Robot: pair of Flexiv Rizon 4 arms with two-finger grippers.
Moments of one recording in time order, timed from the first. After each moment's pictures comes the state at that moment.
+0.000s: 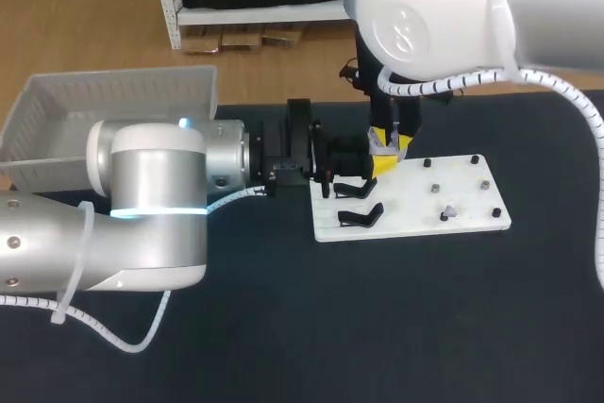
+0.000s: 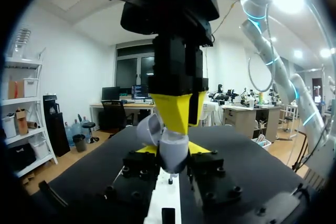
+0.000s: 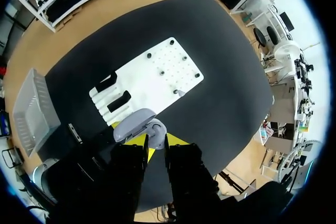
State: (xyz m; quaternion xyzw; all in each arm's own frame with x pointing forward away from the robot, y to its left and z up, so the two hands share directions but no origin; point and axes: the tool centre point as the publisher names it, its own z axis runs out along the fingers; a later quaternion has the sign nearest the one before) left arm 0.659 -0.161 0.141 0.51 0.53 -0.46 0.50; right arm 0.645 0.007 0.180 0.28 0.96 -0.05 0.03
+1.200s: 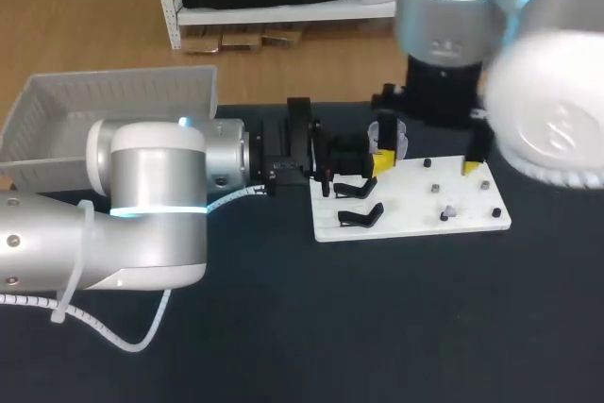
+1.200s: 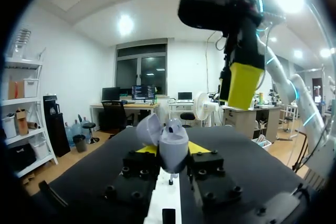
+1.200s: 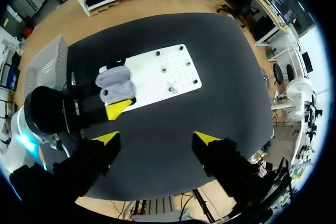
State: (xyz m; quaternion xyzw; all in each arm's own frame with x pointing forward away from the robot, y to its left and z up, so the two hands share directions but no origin) left arm 0.660 -0.161 0.143 0.51 0.53 -0.46 0.50; right arm 0.579 -0.028 0.200 0.13 0.99 -0.01 0.10
